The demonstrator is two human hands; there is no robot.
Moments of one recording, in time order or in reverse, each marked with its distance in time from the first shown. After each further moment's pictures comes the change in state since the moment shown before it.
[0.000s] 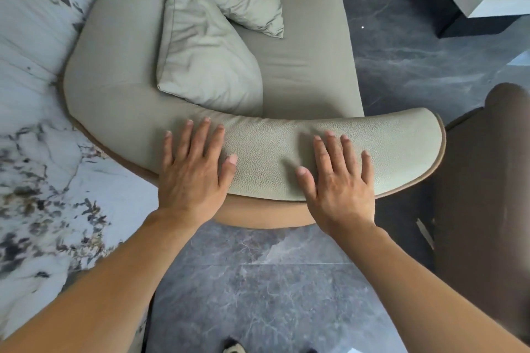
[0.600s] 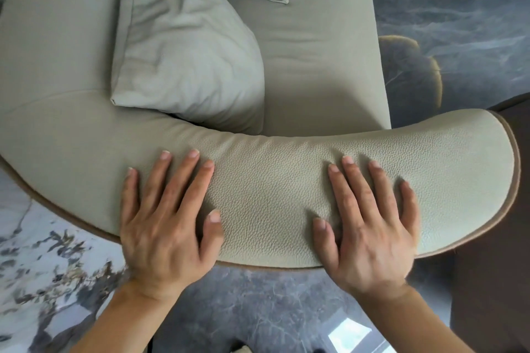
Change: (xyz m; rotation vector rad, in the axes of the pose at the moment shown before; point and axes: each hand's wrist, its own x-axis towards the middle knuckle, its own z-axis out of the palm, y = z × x) left_hand 0.016 -0.019 0.041 0.021 0.244 0.137; right_hand 0.026 0.010 0.033 -0.012 0.337 -0.112
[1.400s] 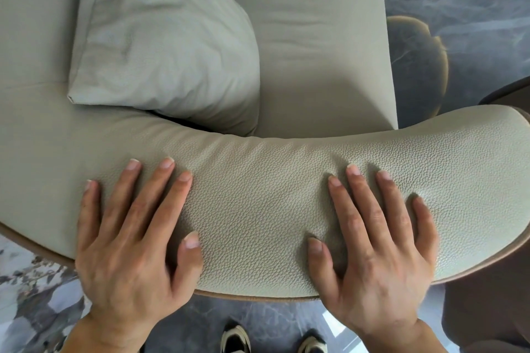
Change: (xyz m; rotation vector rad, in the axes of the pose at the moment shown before) left_hand -0.036 0.012 -0.012 -0.001 0.014 0.045; right_hand -0.038 0.001 -0.013 0.066 0.006 0.000
